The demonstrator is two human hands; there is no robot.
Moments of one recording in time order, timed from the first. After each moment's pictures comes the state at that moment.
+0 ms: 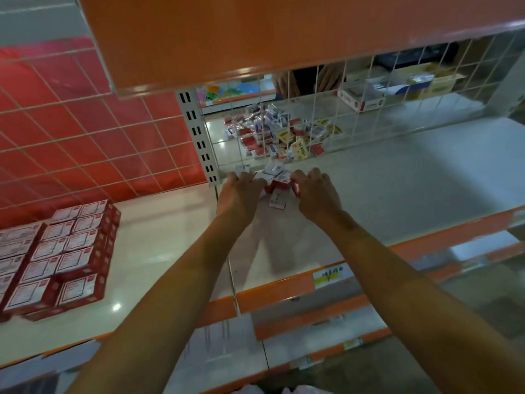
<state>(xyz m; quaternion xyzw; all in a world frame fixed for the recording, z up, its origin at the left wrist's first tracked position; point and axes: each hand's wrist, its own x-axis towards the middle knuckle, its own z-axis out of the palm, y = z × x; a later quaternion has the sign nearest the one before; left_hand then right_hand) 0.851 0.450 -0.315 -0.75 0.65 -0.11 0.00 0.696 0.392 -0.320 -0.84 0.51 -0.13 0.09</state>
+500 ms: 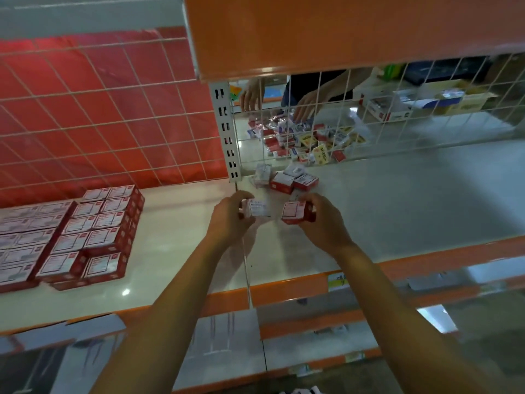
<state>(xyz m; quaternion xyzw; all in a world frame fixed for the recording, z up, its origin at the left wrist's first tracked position) 0.883 0.515 -0.329 -0.78 0.51 0.18 -0.31 0.700 0.433 -0.344 -0.79 0.45 -0.28 0.32</state>
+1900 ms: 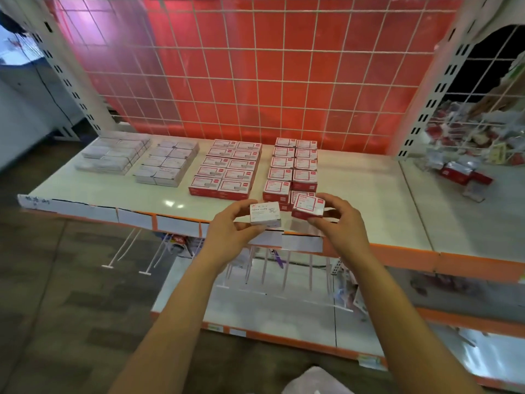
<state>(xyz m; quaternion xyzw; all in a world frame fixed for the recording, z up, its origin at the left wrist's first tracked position) 1.057 0.852 -0.319 -0.74 0.29 0.27 -0.54 0.916 0.694 -0.329 -0.73 0.38 -0.27 0.50</state>
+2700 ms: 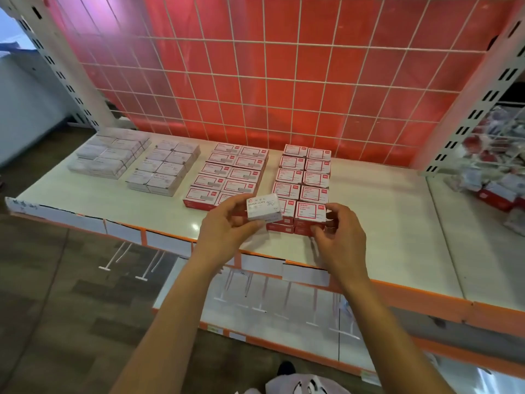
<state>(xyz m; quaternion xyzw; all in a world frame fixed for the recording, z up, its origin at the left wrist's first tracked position) 1.091 0.817 -0.313 -0.75 0.27 0.23 -0.55 0.958 0.664 -0.355 -0.80 0.38 -0.28 0.36</state>
